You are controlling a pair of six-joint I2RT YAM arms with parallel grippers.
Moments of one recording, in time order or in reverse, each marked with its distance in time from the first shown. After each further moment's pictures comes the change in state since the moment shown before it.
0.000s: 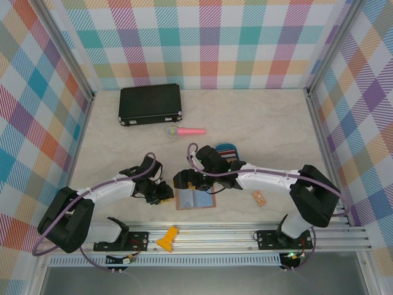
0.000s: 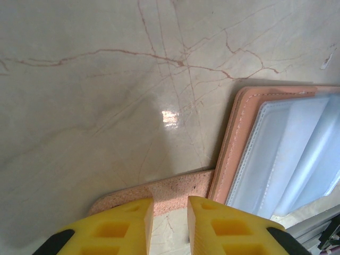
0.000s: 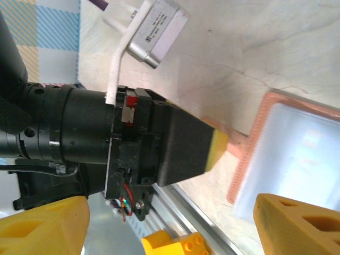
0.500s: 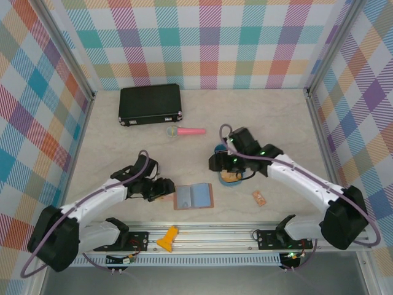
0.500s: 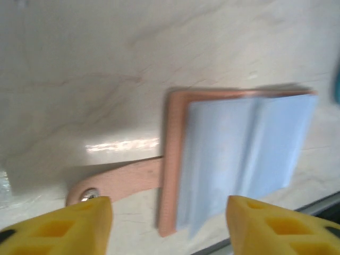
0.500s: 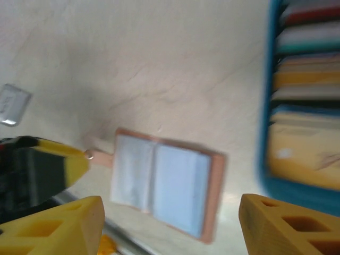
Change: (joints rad) left arm 0.000 -0.202 0.034 -0.078 -0.053 0.023; right arm -0.309 -0.266 0.095 -0.542 0.197 -0.333
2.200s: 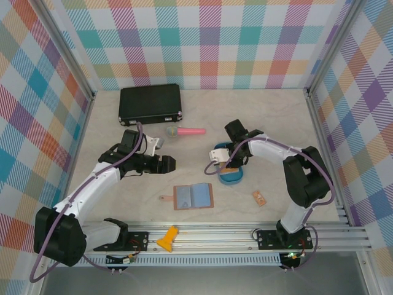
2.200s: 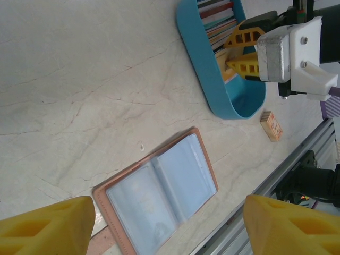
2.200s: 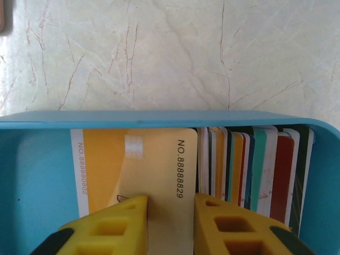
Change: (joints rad) left arm 0.184 0.084 0.285 -0.060 0.230 0.476; right arm -0.146 0.456 0.109 0.032 0.103 -1.849
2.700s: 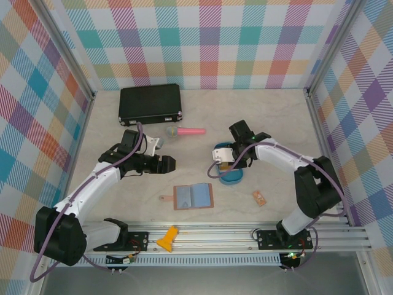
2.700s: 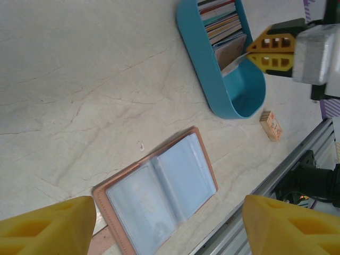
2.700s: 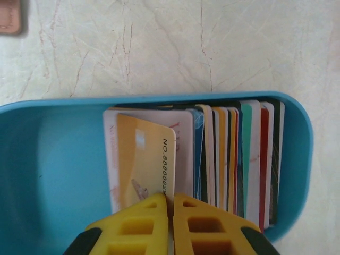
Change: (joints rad) left arm 0.002 0.003 0.000 0.000 0.003 0.000; right arm 0.000 -0.148 -0.067 0.001 0.027 0.051
